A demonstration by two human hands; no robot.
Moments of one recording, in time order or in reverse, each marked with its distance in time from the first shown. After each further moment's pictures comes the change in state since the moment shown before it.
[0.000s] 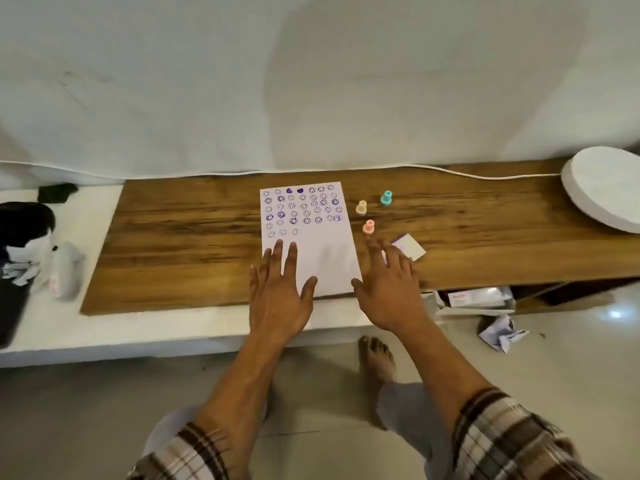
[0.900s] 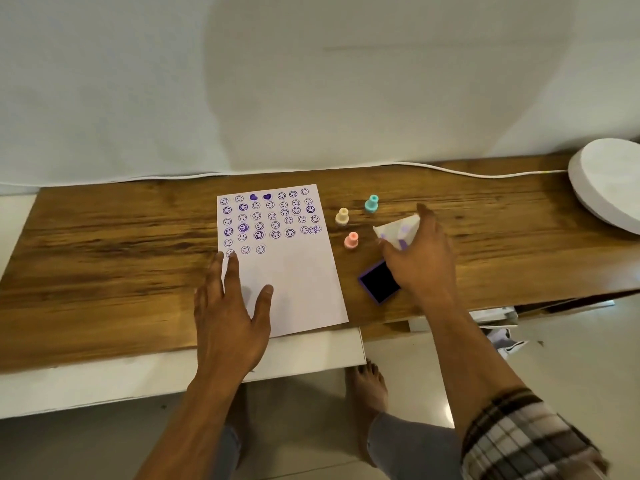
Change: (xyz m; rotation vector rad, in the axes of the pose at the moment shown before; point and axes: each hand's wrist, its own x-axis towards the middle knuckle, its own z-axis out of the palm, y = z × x) left_hand 0.039 -0.017 0.025 -0.188 0.151 -0.145; right_hand 0.106 0.083 0.003 0.322 0.184 0.411
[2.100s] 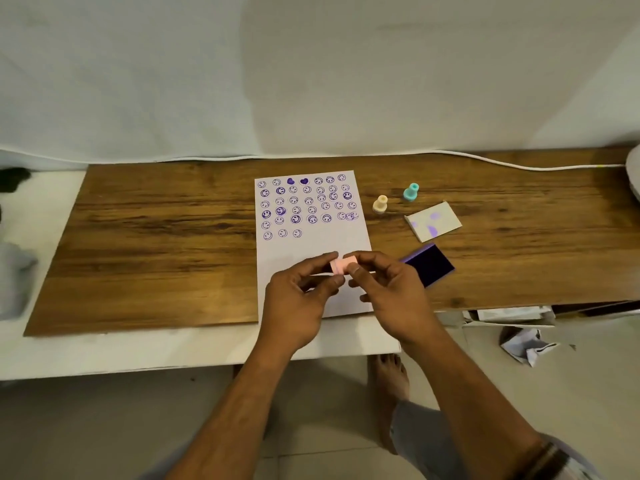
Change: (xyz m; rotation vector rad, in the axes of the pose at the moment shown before) left_hand -0.008 0.038 -0.015 -0.813 -0.226 -0.104; right_hand -0.111 -0.062 0.031 0.673 -0.412 -0.140
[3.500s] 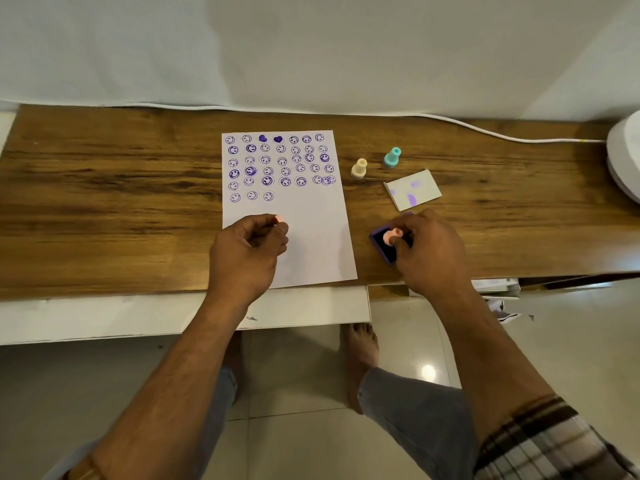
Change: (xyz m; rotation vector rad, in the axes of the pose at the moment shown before) left_hand 0.023 -0.018 -0.009 -0.165 0.205 -0.114; right_hand 0.031 0.039 -0.088 -0.936 0.187 -0.081
